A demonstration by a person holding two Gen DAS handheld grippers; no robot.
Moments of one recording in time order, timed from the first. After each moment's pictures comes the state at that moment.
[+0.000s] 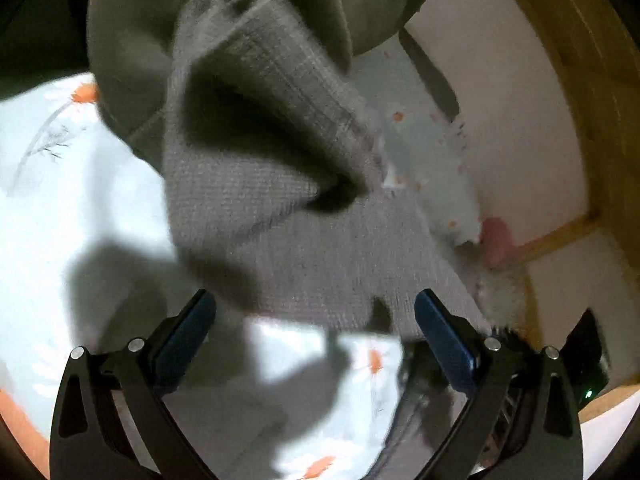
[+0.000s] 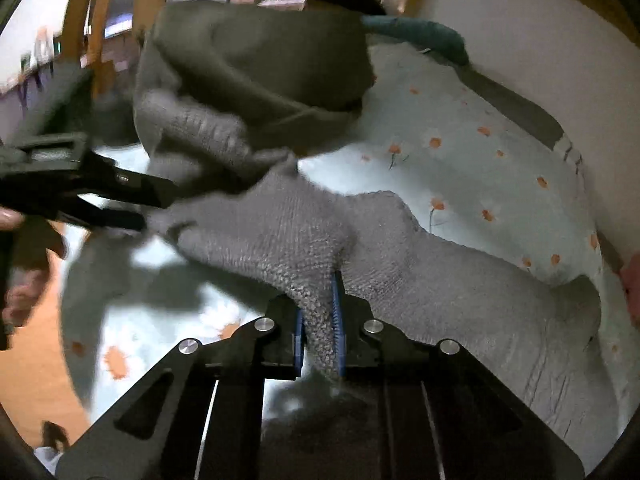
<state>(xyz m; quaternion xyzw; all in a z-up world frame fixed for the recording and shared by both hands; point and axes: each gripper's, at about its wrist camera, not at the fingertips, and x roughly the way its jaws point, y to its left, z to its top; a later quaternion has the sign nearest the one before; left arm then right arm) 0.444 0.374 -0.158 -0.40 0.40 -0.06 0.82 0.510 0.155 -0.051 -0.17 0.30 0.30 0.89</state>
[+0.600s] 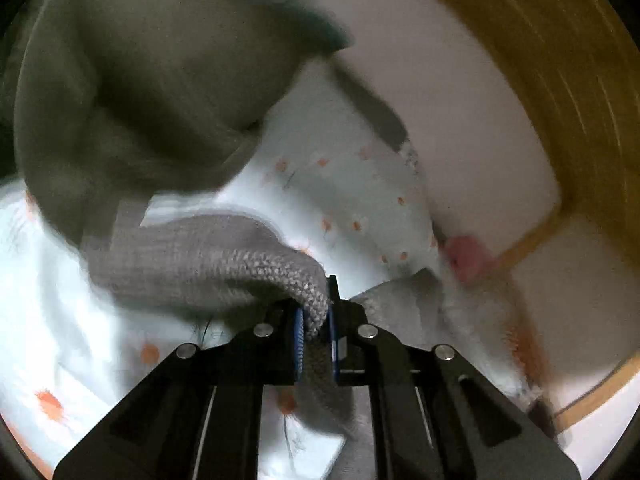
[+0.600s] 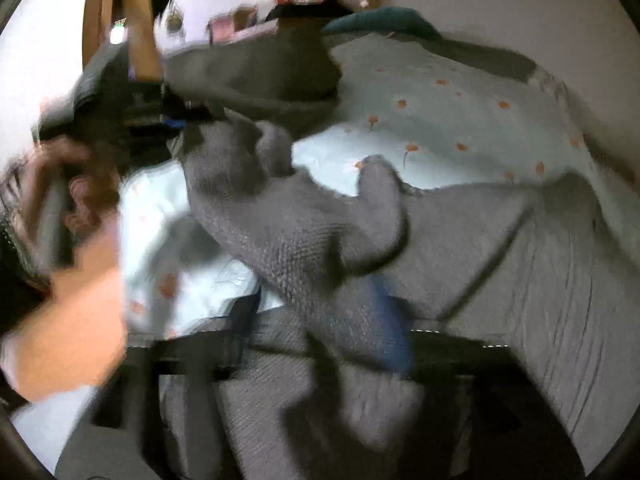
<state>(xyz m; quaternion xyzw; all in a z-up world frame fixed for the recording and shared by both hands) 0.420 0.312 -0.079 -0.30 0.29 -0.07 0.91 0.454 0.037 -0.055 -0.01 0.32 0.34 0.89</state>
